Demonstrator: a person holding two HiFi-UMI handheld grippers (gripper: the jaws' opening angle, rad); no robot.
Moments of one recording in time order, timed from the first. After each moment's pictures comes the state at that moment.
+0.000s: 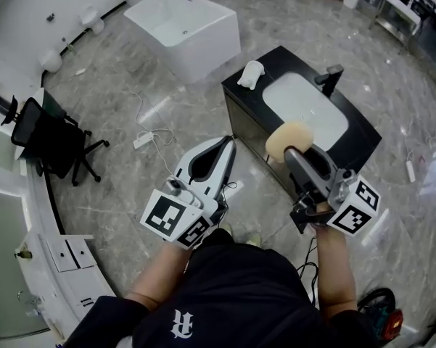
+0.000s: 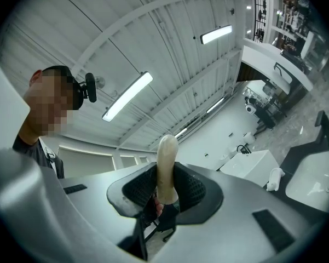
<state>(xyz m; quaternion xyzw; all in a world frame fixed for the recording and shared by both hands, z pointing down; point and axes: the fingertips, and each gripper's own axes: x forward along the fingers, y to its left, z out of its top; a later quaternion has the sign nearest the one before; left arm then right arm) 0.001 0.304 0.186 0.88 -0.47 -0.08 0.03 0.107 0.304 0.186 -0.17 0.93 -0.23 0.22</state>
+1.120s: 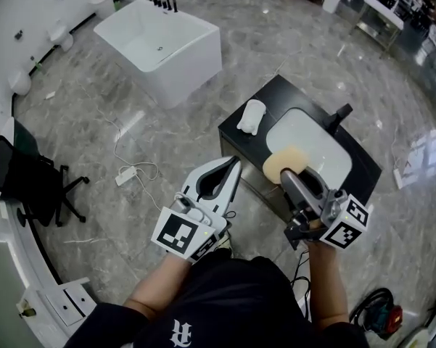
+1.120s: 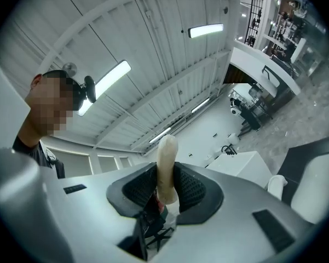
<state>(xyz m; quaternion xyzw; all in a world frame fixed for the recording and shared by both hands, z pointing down) -0.106 0.084 0.214 0.91 -0.41 -0.08 0.03 -0.013 0.096 0.214 -0.24 0.91 -0.26 0.21</state>
